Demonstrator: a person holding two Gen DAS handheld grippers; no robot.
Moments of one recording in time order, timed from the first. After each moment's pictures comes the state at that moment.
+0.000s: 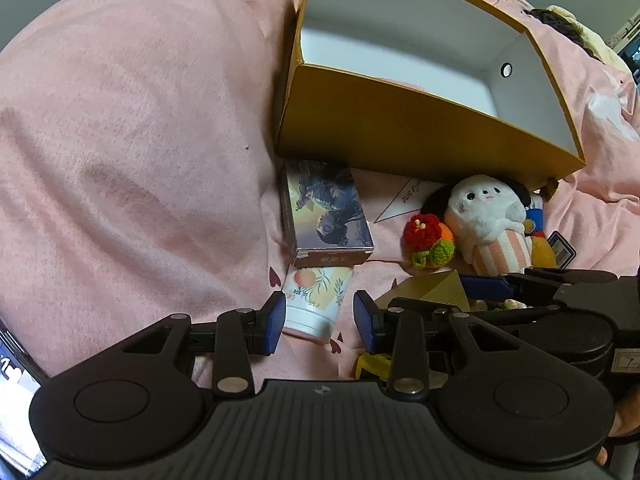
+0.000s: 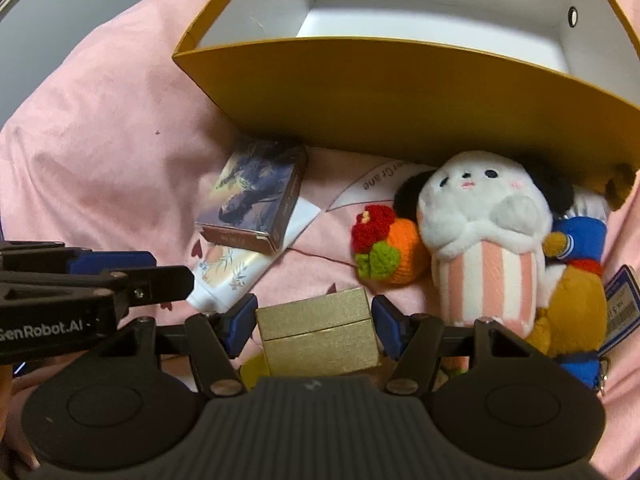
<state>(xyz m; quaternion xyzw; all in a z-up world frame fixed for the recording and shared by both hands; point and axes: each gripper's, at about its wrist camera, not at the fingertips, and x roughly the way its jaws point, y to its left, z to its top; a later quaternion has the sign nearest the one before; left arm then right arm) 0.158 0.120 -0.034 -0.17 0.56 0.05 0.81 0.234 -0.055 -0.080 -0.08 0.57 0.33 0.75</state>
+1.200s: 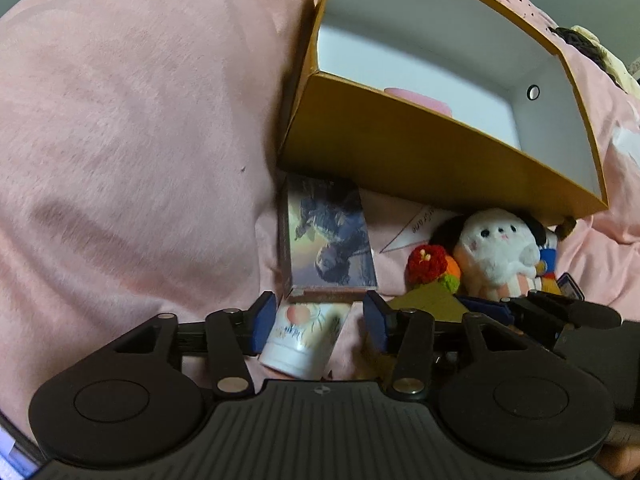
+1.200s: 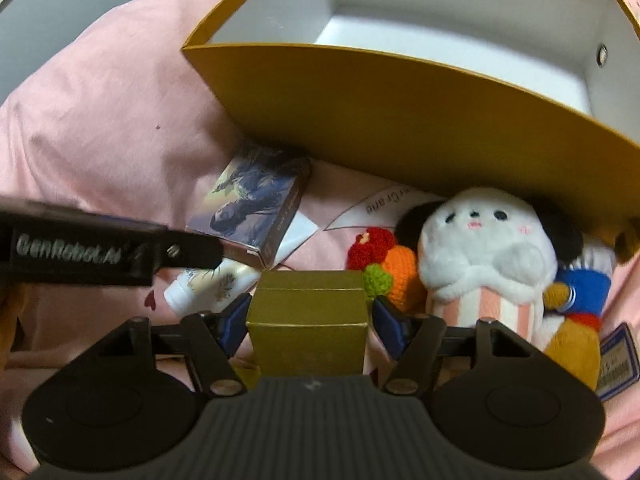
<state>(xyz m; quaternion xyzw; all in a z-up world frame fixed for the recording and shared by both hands) 0.187 0.123 -0.048 -0.21 0.57 0.07 0.79 0.244 -0.047 -0.089 -0.13 0.54 0.36 0.75</state>
